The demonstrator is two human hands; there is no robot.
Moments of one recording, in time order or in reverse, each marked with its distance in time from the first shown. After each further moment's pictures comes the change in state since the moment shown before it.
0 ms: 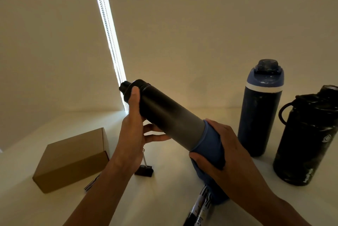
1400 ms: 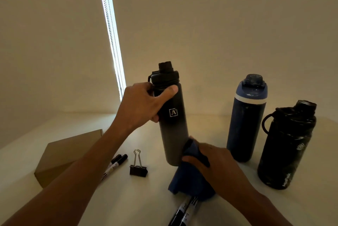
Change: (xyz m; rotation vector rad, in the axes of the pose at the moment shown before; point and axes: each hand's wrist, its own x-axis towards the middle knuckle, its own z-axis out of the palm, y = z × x) left_hand 0.027 0.063 0.020 0.860 0.000 0.513; right_hand 0.007 0.021 0.010 0.379 0.645 -0.508
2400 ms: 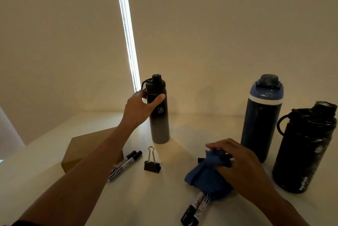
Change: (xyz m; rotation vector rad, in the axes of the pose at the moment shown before) left_hand 0.037 -0.114 0.007 0.165 0.084 -0.119; right_hand -0.009 0.025 -0.014 0.061 0.050 -0.017
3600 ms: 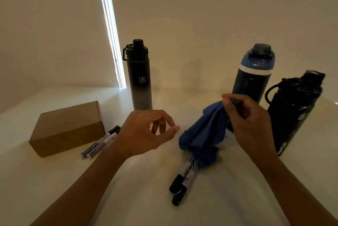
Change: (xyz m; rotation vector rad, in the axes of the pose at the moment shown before) left_hand -0.140 0.019 0.015 -0.119 -0.295 0.570; right_hand 0.011 -0.001 -0.018 0.204 0.487 0.153
